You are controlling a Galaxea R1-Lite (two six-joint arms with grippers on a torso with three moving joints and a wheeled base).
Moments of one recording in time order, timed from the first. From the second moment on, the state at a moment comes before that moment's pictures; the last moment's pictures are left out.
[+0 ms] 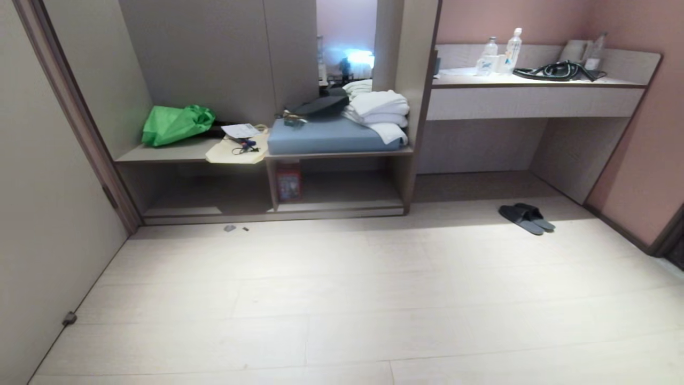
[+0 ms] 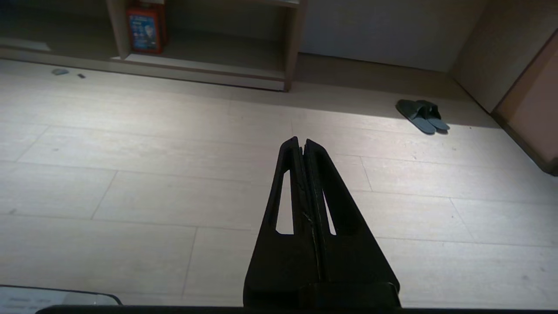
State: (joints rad) left arm 0.00 0.00 0.00 0.00 0.00 -0.01; right arm -0.01 0.00 0.00 -0.01 0.01 -0.11
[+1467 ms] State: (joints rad) left arm 0.00 0.00 0.00 0.00 0.00 -0.01; right arm -0.01 0.00 0.00 -0.01 0.01 -0.11
